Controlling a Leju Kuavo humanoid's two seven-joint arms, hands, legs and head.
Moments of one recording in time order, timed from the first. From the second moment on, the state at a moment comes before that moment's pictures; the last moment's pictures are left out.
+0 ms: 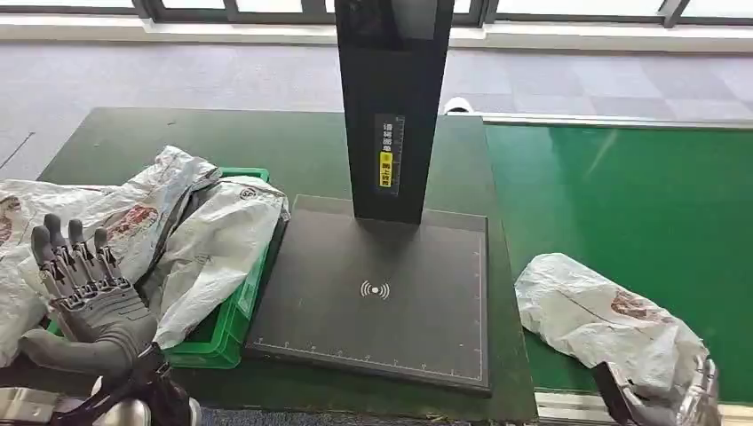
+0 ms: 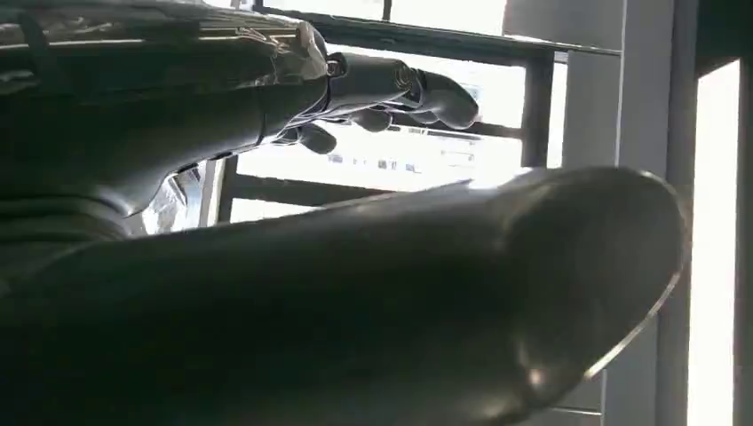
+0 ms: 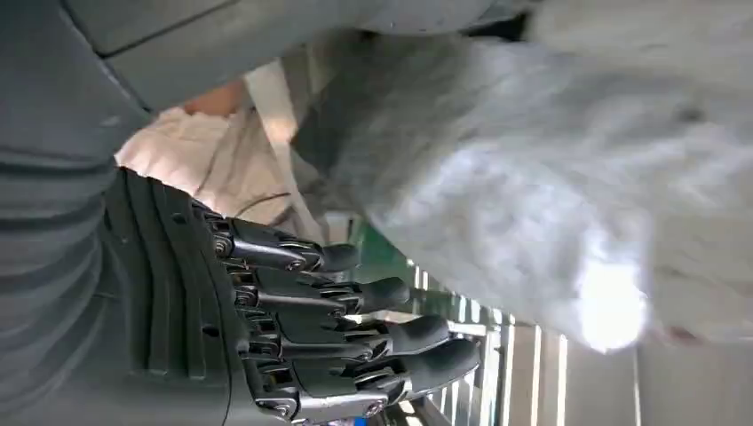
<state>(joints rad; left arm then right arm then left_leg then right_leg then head) 0.16 -0.26 0.02 -1.82 0.10 0.12 -0.63 -0.03 -0.07 -0.67 -0.71 1.24 -0.55 -0.21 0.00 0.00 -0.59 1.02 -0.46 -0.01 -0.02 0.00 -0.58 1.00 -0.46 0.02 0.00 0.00</state>
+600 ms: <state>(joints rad) 0.21 -0.23 -0.03 -1.82 0.10 0.18 -0.65 -0.13 -0.15 -0.70 -0.48 1.40 -0.64 -0.17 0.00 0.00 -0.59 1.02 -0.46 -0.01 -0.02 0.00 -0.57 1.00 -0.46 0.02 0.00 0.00</state>
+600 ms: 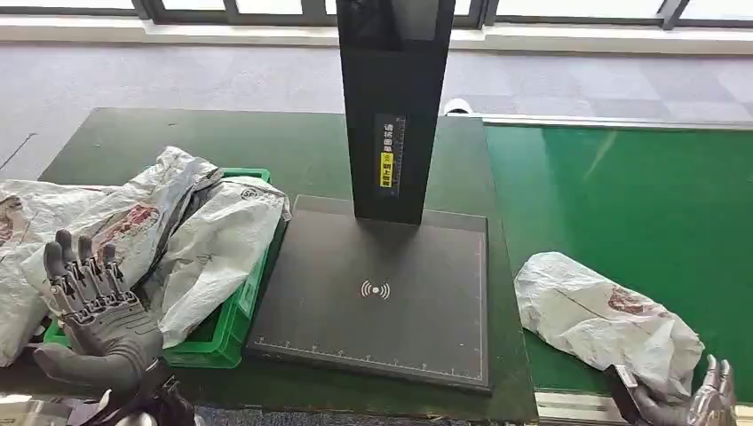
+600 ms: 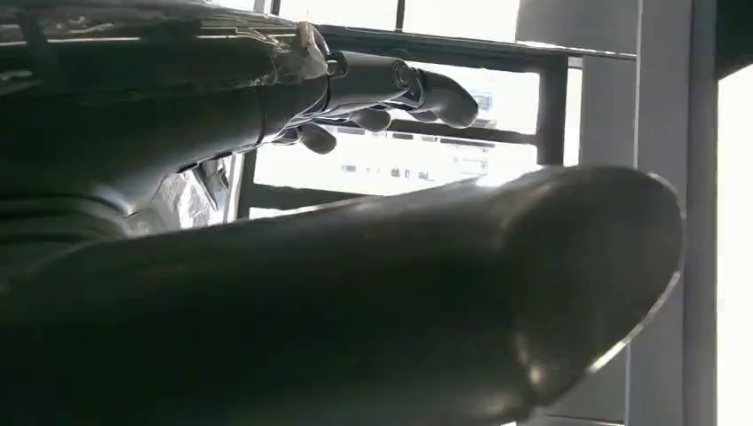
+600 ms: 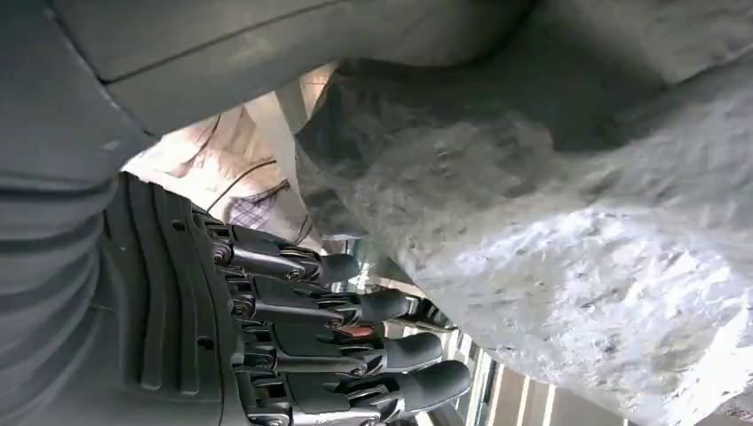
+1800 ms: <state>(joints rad) 0.14 -0.16 -0.09 -1.73 0.15 0.23 -0.66 -0.28 -0.10 -0.56 -0.40 1.35 -0.39 -0.20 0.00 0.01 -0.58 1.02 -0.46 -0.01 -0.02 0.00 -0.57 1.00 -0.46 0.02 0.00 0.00</state>
